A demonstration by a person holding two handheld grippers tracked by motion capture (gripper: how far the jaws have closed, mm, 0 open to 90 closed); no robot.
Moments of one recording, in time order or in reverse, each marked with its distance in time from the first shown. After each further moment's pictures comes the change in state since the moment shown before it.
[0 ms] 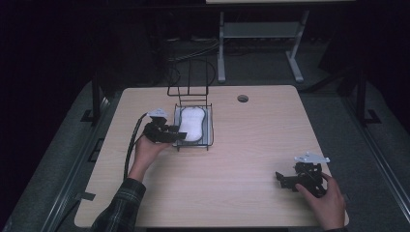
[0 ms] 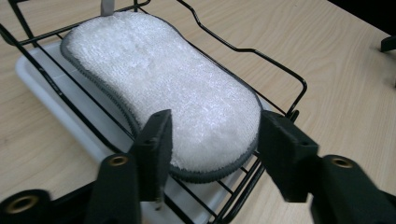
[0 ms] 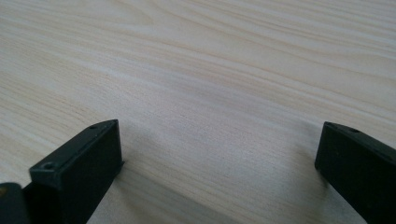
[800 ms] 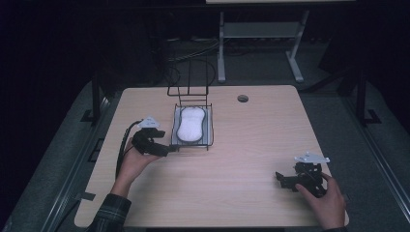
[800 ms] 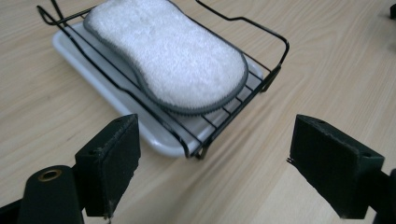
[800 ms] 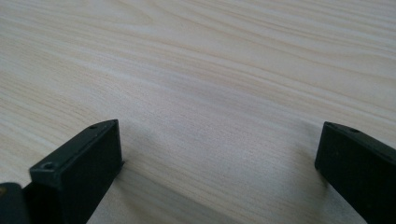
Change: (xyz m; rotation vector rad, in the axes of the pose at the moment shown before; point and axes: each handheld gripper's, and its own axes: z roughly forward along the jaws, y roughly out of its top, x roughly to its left) left arm -0.027 -0.024 -0.043 0.035 0.089 0.059; right arm 0.000 0.000 0.000 0.000 0.000 0.001
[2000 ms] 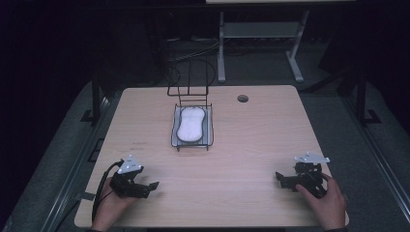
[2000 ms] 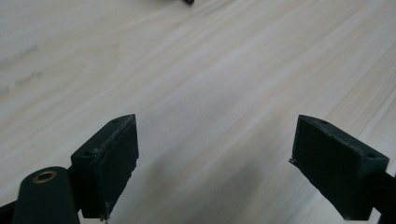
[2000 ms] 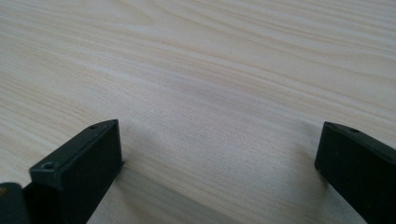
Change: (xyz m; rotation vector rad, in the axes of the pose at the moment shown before) left arm -0.039 -0.108 -0.043 0.101 0.123 -0.016; right arm 0.000 0.000 0.000 0.000 0.000 0.001
